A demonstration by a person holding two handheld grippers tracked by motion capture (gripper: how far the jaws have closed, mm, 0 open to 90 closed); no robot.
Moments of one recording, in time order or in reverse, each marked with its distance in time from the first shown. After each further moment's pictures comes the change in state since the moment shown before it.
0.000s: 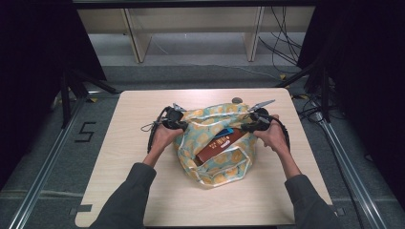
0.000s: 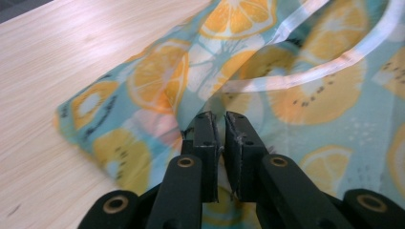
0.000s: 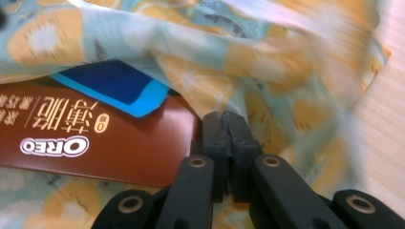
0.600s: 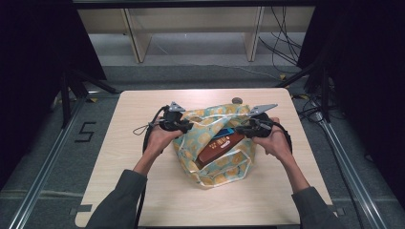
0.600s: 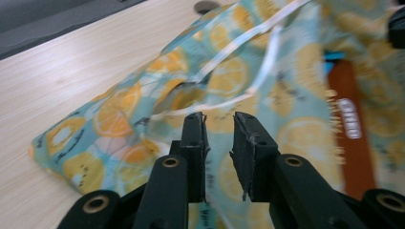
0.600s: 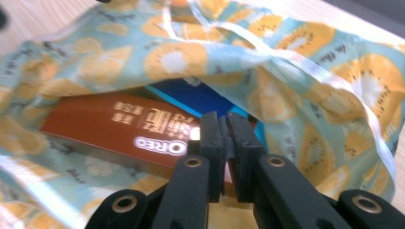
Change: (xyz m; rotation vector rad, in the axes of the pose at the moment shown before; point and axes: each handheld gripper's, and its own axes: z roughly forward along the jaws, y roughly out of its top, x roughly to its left) left arm -0.029 0.007 -0.051 -0.142 -0.146 0.025; right arm 0.047 0.003 -0.044 -0.075 0.080 -0.126
